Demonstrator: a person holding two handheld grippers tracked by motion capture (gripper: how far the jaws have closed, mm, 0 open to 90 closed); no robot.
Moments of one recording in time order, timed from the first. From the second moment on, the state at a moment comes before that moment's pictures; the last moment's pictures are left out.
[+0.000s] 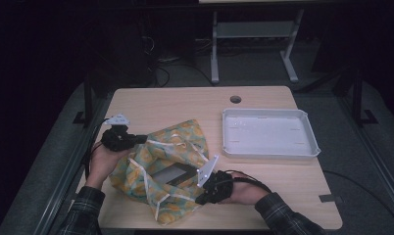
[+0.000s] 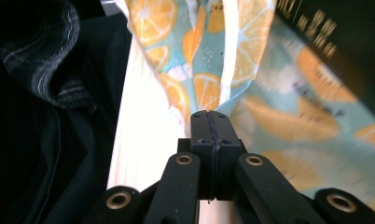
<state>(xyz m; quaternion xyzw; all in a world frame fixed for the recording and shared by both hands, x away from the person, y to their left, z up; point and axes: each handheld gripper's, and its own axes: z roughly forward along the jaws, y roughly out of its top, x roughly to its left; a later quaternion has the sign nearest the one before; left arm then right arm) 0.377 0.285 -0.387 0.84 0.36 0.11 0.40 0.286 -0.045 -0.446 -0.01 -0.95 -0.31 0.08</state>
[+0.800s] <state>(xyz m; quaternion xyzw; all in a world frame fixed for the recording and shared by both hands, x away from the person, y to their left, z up) 0.396 0.291 -0.450 0.86 0.41 0.08 0.29 0.283 -0.044 -0.454 -0.01 -0.95 -0.29 0.08</state>
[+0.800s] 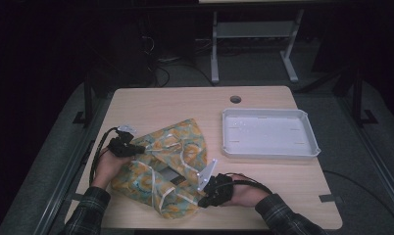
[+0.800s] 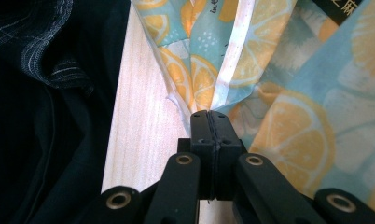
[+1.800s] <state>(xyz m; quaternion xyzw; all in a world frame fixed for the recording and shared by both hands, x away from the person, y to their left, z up) 0.369 0.306 -0.402 0.82 0.41 0.09 0.38 0.288 -0.054 -0.426 -0.04 -0.94 -0.35 0.05</state>
